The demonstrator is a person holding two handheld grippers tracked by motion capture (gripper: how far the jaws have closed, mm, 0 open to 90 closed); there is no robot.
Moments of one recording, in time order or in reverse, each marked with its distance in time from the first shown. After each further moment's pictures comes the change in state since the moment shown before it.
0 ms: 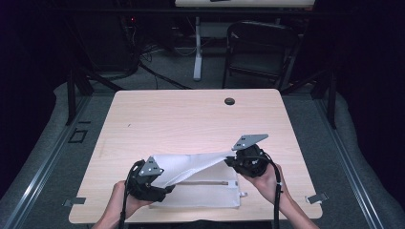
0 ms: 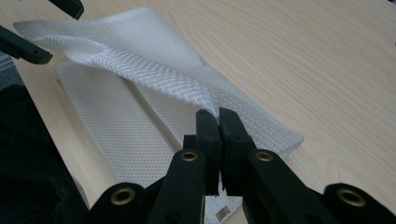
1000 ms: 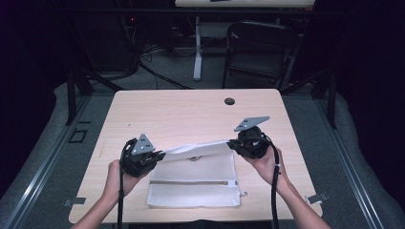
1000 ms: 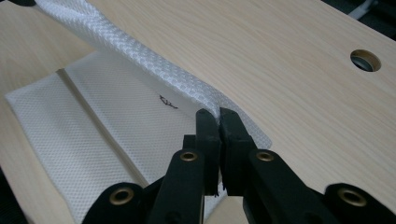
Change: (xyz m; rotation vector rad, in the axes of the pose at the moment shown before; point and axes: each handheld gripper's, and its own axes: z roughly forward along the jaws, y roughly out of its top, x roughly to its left) left arm 0.043 0.039 -0.013 -0.110 0.138 0.028; right arm -0.039 0.023 0.009 -0.018 -0.064 0.036
